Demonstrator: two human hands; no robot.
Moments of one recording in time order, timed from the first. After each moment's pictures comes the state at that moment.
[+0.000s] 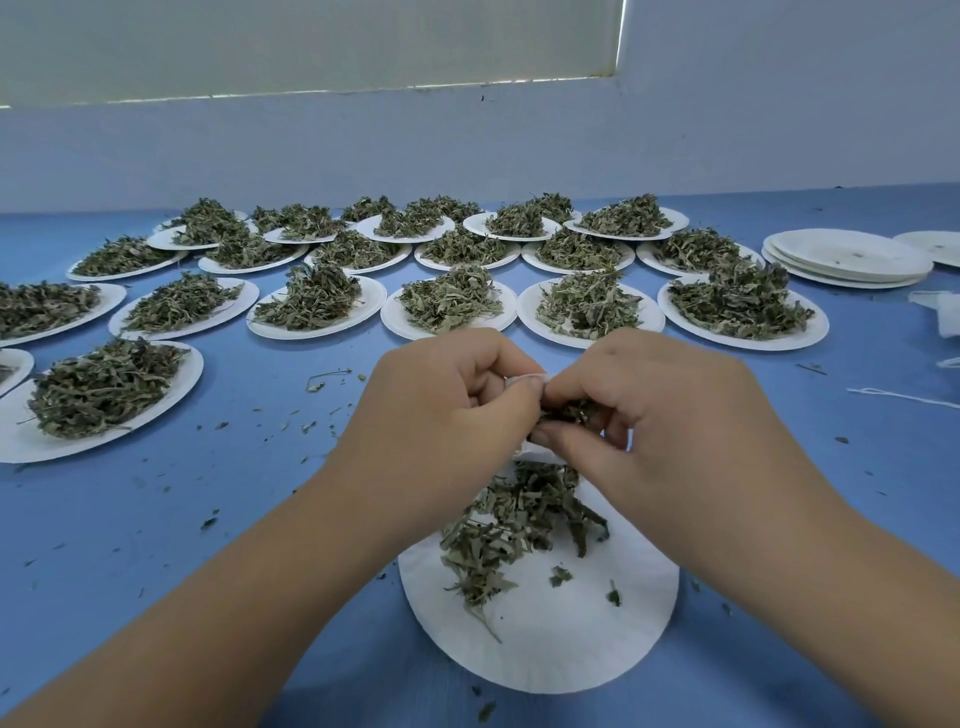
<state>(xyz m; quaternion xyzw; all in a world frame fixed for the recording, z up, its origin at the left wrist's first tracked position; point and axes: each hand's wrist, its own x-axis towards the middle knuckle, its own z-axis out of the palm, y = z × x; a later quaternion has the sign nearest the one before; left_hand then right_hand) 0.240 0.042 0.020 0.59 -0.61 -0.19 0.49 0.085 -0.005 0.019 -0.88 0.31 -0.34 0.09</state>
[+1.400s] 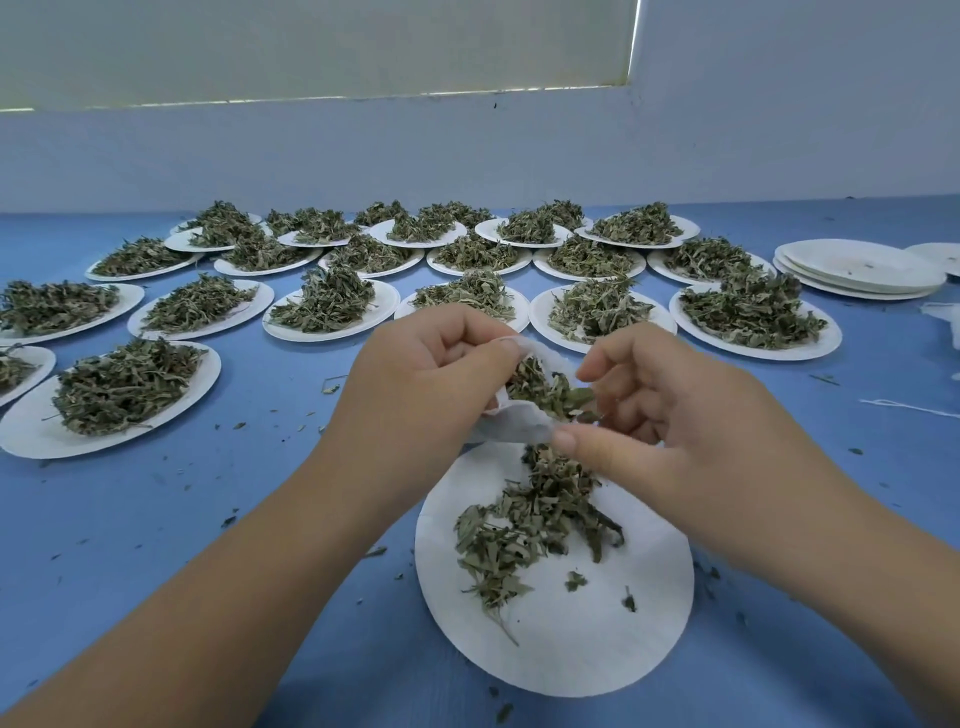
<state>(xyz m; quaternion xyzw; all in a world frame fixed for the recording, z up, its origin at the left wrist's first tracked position) 0.253 0.041 0.028 0.55 -0.52 -0.27 0.59 0.079 -0.011 0.020 -0.83 0.34 -0.33 0.29</state>
